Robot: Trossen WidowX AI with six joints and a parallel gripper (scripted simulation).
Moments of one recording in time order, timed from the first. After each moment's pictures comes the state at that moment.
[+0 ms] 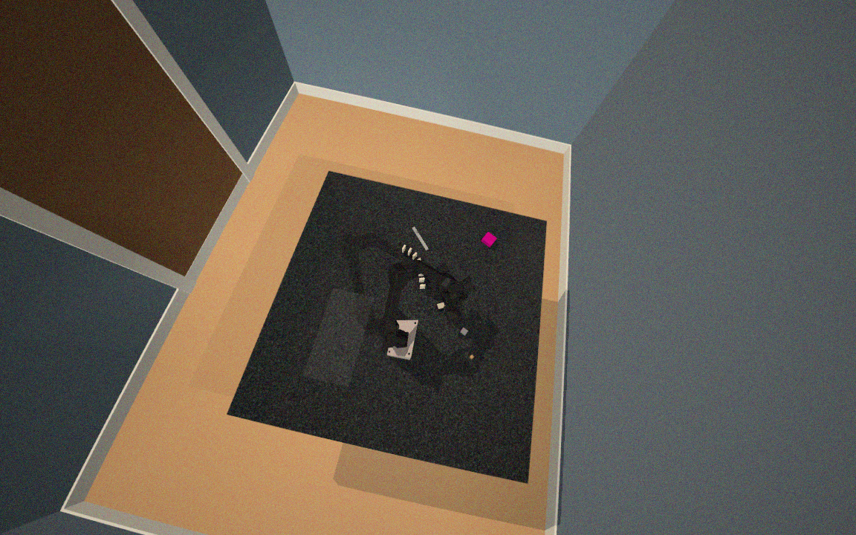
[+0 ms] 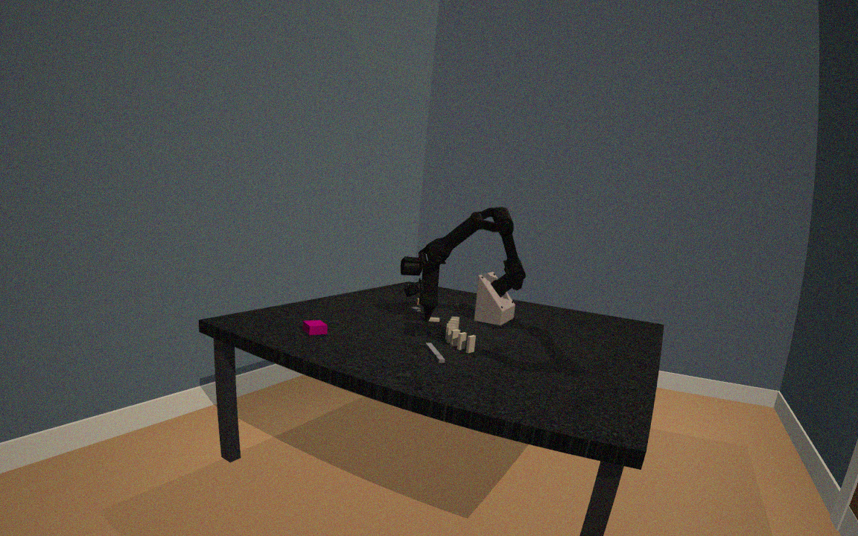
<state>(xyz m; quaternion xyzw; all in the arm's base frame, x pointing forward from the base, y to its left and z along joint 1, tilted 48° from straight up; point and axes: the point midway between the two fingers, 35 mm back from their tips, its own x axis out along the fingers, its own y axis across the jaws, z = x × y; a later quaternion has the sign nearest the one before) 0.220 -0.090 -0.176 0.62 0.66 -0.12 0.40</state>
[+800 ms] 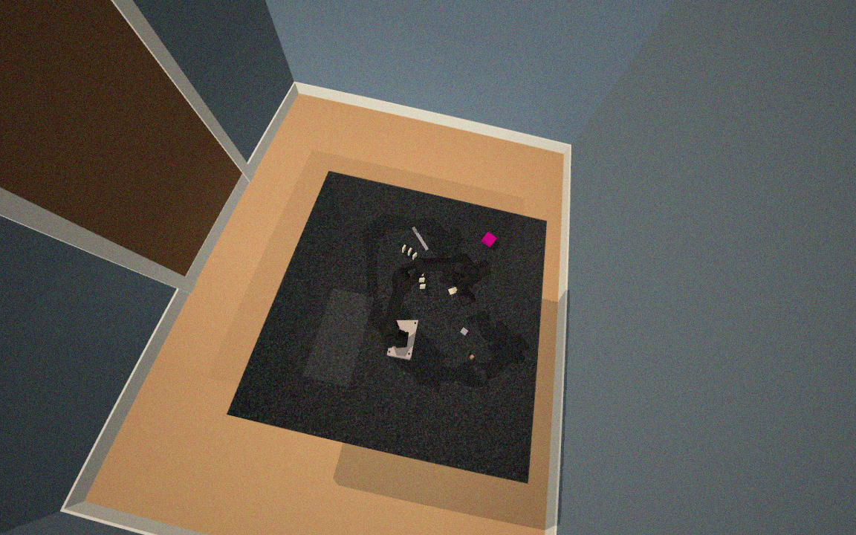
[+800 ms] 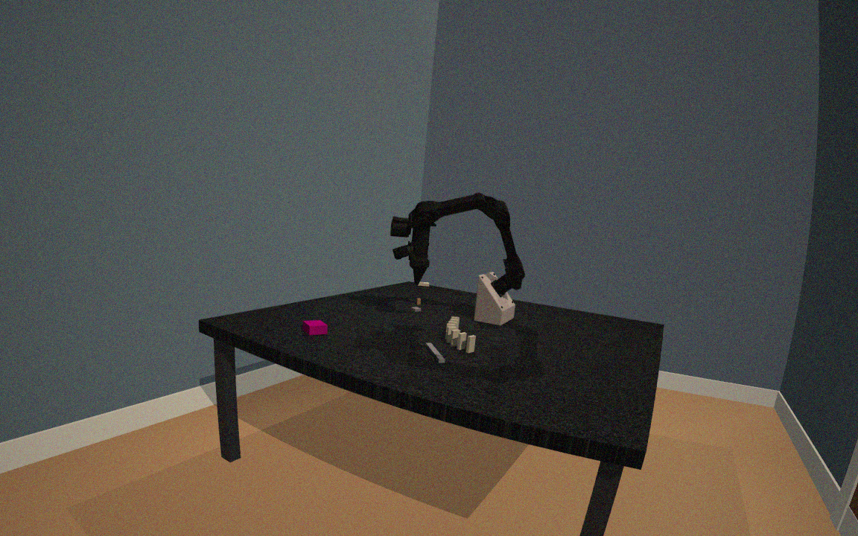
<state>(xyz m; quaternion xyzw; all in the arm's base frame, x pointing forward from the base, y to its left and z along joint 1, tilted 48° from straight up) 0.252 -0.208 -0.109 0.61 0.66 -0.10 0.43</state>
